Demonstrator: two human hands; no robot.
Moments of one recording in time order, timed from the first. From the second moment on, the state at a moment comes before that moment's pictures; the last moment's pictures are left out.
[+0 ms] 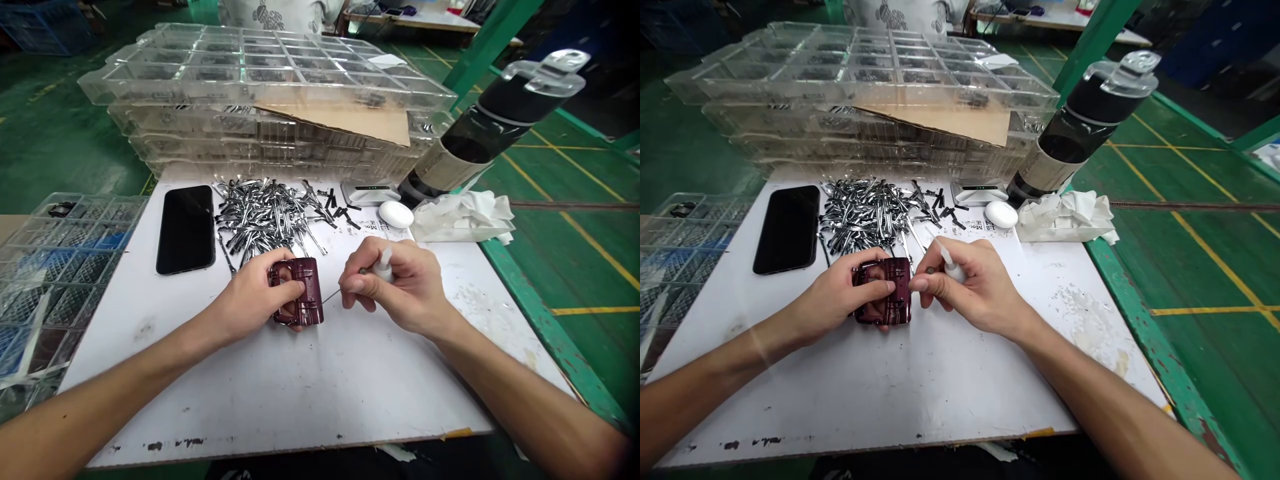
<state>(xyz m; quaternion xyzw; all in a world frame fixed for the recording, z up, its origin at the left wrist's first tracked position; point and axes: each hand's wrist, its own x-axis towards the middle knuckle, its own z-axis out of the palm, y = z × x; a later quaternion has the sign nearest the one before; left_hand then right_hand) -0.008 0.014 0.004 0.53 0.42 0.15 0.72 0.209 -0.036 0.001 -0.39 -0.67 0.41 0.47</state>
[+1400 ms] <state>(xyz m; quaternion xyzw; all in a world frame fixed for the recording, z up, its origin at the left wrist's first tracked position) -0.007 -0.001 -0.003 0.57 0.48 0.26 0.62 0.329 -0.028 0.039 -0.68 -0.56 -0.05 0.47</state>
